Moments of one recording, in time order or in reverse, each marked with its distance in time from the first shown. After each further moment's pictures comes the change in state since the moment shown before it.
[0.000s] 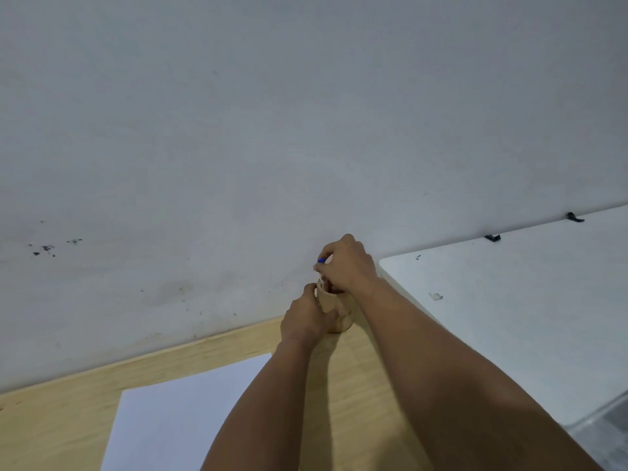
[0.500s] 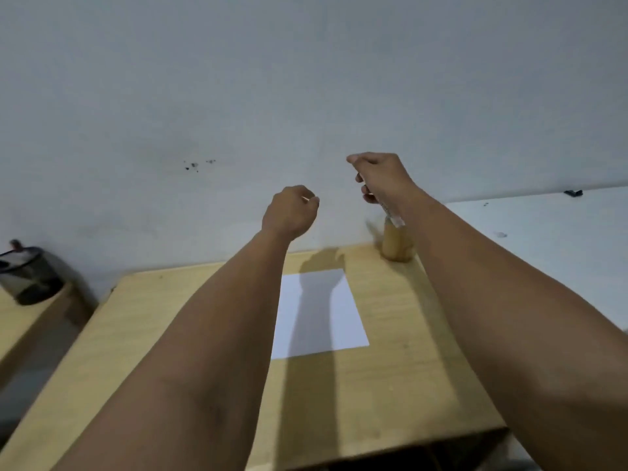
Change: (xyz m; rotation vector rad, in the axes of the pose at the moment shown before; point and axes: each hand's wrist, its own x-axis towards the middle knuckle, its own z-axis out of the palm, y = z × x) left_hand -0.092 -0.026 -0.193 0.097 0.281 0.004; right_hand -0.079 -0.108 -0.038 0.874 -0.121 0.036
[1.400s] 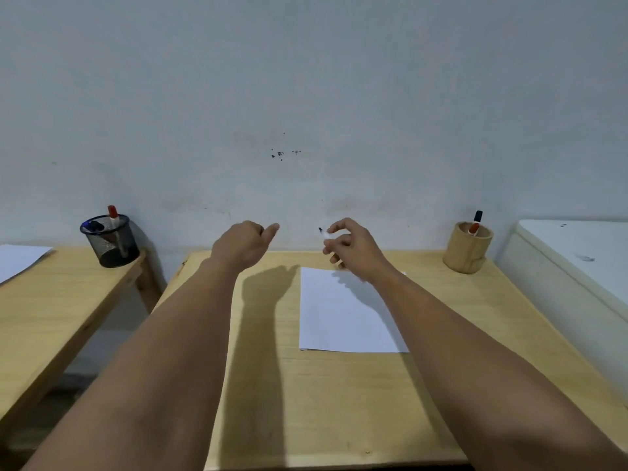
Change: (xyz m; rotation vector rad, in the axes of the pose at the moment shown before) left_hand -0.052 -0.201 -0.113 0.192 -0.013 -0.189; right_hand -0.065 0.084 0.179 -0.145 -0.327 -0.082
